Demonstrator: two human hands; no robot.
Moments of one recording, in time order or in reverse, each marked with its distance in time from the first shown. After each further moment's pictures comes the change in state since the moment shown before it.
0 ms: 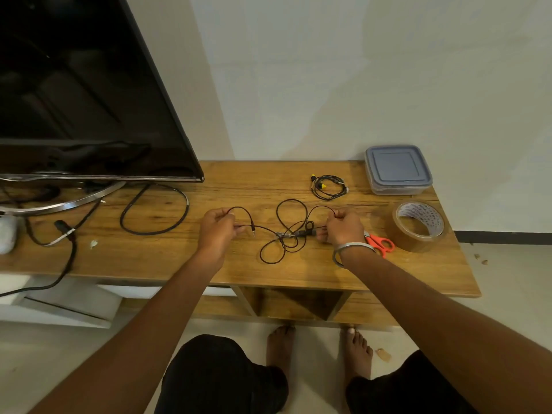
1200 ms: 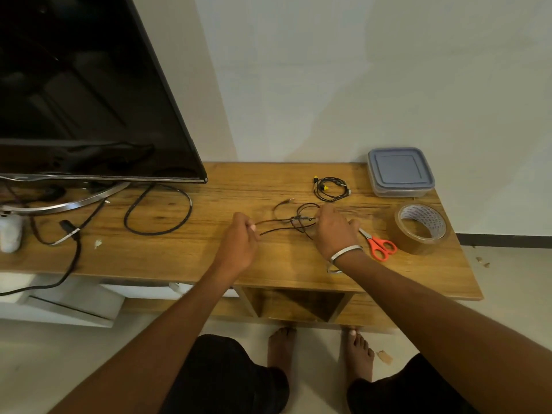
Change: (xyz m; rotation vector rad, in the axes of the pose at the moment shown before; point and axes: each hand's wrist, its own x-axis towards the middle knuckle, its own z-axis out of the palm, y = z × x) left_hand -0.024 -0.018 0.002 0.694 -0.223 0.500; right_hand -0.015 0.001 0.008 -1.038 0.037 -0.613
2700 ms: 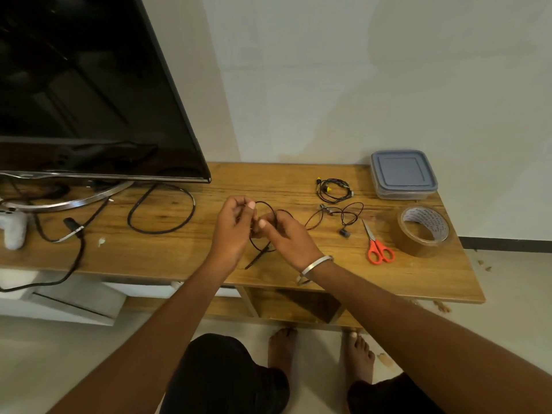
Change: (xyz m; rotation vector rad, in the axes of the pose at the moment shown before) left_hand 0.005 0.018 -0.016 -0.657 0.130 -0.012; right_hand -0.028 -0.066 0.008 0.887 -0.263 -0.241
